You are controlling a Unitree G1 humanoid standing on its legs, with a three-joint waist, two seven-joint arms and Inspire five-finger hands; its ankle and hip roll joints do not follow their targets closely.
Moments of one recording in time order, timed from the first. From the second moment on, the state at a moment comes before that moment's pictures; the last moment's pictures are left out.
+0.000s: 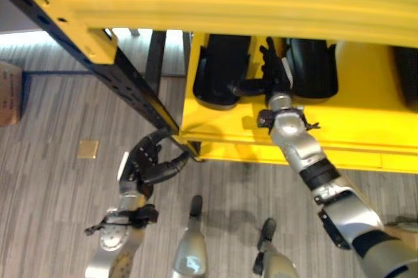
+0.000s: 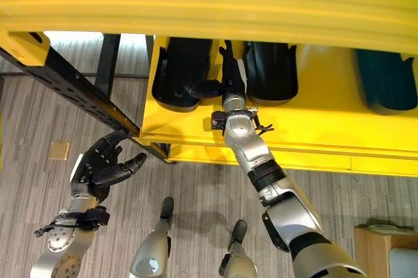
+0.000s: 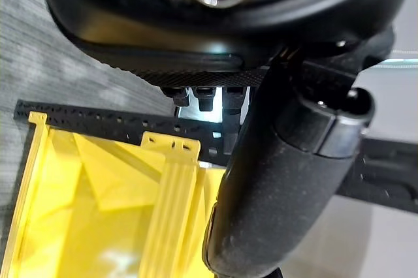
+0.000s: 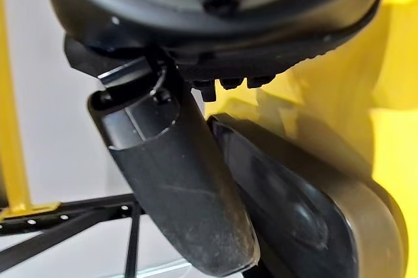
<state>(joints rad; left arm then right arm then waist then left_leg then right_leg) 0.20 0.46 -0.08 -0.22 -0.62 -0.11 0.19 -0.91 -0.28 0.38 0.57 0.49 -0.06 -0.36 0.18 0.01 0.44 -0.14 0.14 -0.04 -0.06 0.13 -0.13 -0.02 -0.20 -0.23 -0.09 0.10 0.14</state>
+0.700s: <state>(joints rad) 0.17 0.50 -0.09 -0.22 -0.63 -0.13 0.23 -1.04 -0.27 0.38 0.69 0.49 -0.06 -0.36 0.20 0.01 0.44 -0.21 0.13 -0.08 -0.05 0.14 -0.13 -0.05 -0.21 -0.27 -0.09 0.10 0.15</state>
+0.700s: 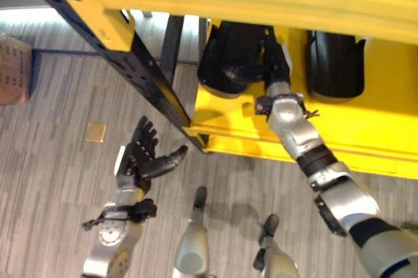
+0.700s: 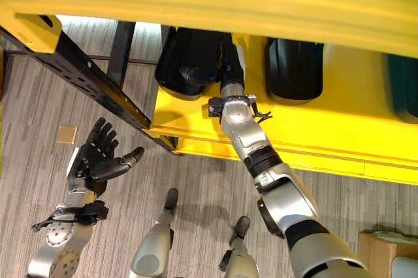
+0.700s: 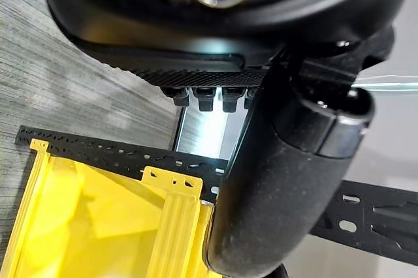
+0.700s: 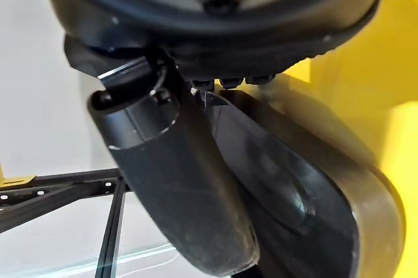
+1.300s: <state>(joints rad) 0.17 0.50 -0.09 -0.22 -0.66 -0.16 0.24 -1.11 -0.29 0.42 0.74 0.47 -0.06 -0.35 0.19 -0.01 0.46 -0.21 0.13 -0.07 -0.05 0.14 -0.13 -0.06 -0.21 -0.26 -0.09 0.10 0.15</state>
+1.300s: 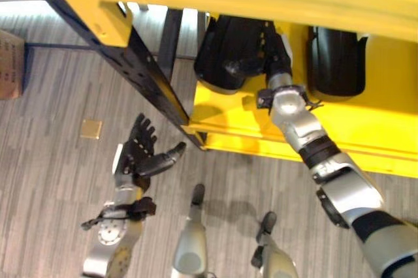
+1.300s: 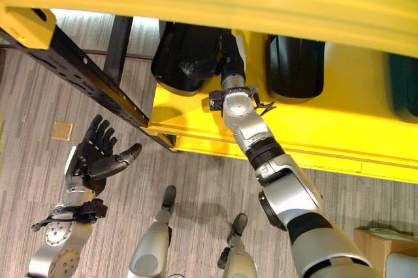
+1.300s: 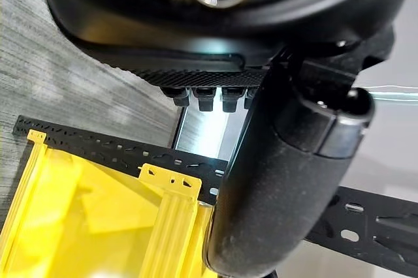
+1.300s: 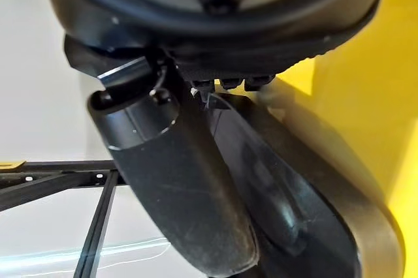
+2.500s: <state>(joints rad) 0.17 0.49 -0.06 -0.29 -0.66 -0.16 0.23 -0.75 -0.40 0.37 0.09 0.37 -0.06 -0.35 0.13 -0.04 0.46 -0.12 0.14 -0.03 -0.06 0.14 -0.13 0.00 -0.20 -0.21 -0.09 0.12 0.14</state>
